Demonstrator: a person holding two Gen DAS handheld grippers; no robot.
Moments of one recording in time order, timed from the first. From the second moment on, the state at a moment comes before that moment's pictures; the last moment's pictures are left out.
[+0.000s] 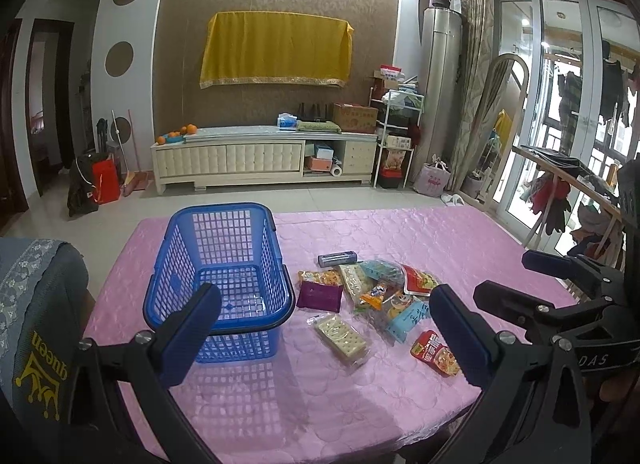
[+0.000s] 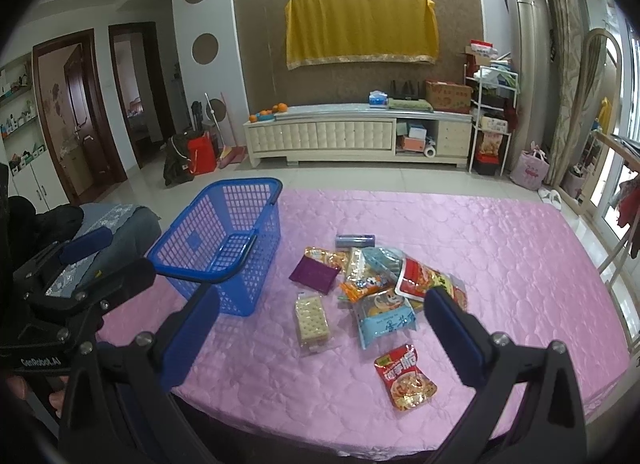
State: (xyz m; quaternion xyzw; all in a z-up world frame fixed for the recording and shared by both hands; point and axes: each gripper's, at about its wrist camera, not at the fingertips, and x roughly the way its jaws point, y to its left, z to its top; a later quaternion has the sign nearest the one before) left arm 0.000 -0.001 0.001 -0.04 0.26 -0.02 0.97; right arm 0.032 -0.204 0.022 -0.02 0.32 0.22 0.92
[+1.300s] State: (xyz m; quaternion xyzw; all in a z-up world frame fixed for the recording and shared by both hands) left arm -0.002 0.002 0.002 -0.05 0.26 -0.02 0.96; right arm 0.033 -0.200 0.022 -0.02 0.32 0.23 0.92
